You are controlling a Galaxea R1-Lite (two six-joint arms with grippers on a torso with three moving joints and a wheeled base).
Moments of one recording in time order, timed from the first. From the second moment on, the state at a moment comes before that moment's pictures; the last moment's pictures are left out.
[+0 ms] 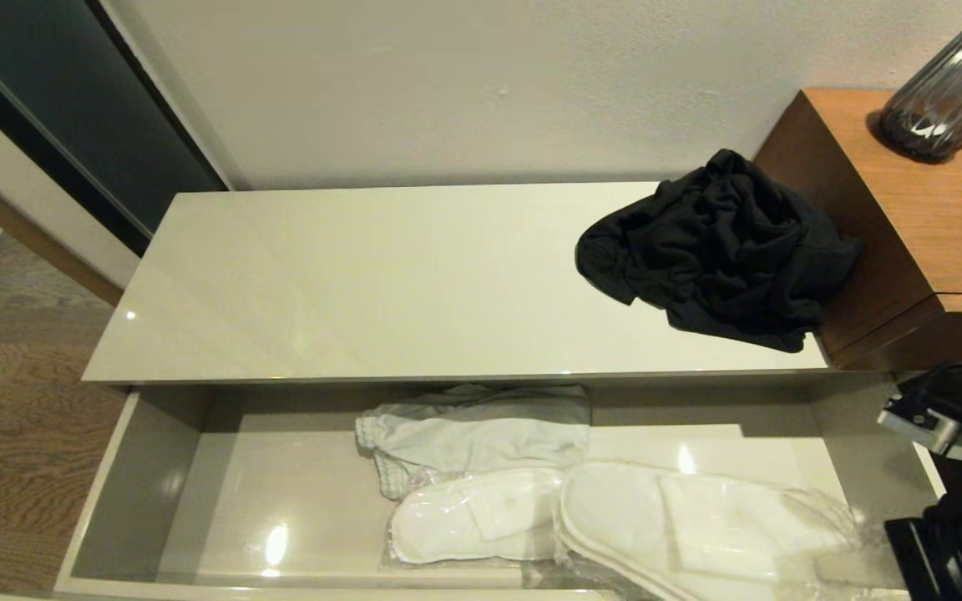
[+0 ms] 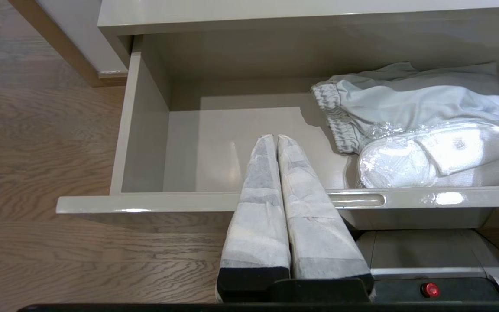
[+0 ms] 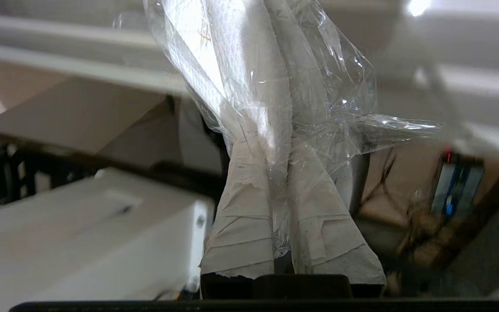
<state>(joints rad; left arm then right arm) -0.01 0.00 0.00 0.01 0.00 0.03 0.35 1.24 -0.67 0.38 0.24 0.33</state>
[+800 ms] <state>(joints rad) -0.01 0.00 0.00 0.01 0.00 0.03 0.29 1.65 -0.68 -0.13 0.19 0.27</state>
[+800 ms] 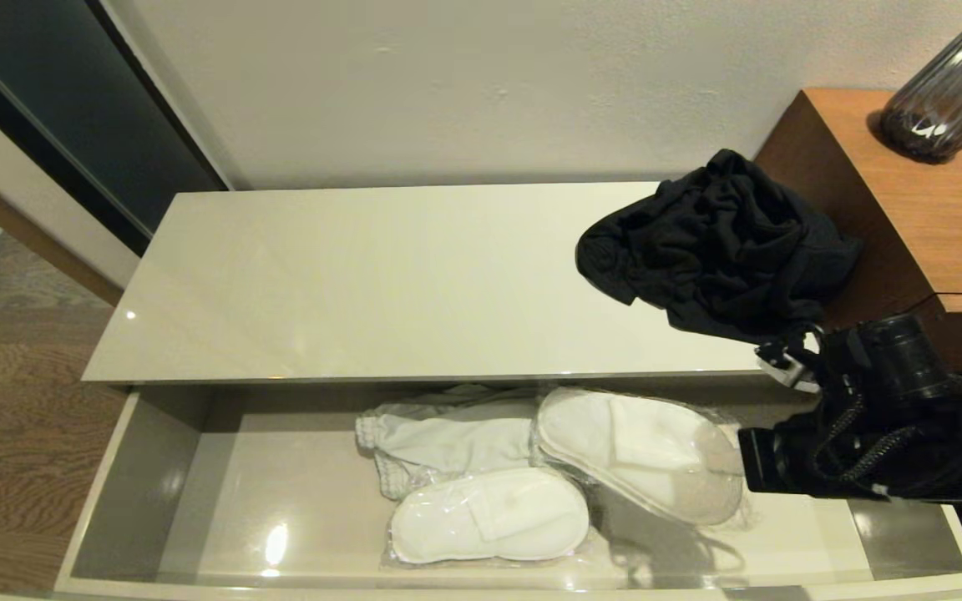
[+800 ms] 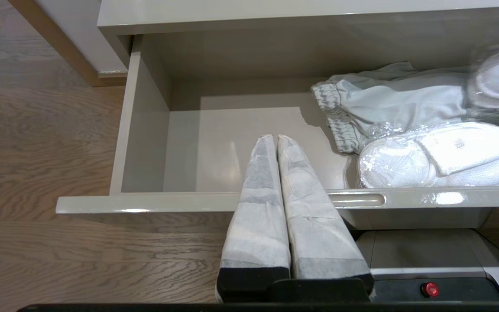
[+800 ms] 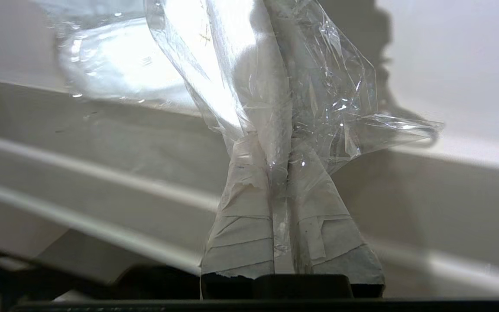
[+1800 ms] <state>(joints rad) 0.00 0.00 0.00 0.01 0.00 0.03 0.27 1.93 -0.70 -0.28 0.19 0.21</state>
